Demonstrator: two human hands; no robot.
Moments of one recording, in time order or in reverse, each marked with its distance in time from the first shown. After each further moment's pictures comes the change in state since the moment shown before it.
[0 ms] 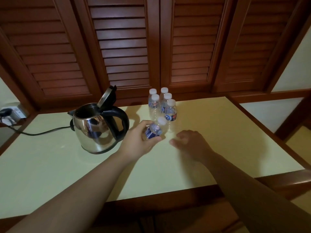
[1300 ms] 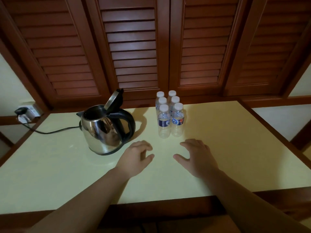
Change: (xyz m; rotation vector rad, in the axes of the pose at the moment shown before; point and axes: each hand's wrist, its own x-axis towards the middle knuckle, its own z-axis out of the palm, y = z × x) left_hand -0.021 -0.077 0.016 0.288 -0.038 0.105; right_hand -0.005 0.028 0.040 -0.278 0.192 -0.212
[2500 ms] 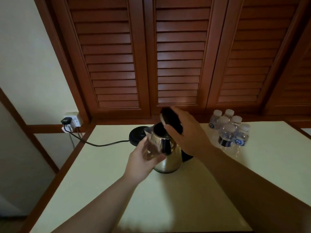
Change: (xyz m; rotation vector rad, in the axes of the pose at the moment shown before) left_hand -0.032 -0.111 -0.155 -0.553 0.196 -0.273; right_hand 0.129 -0.279 -0.023 0.351 0.154 -0.293
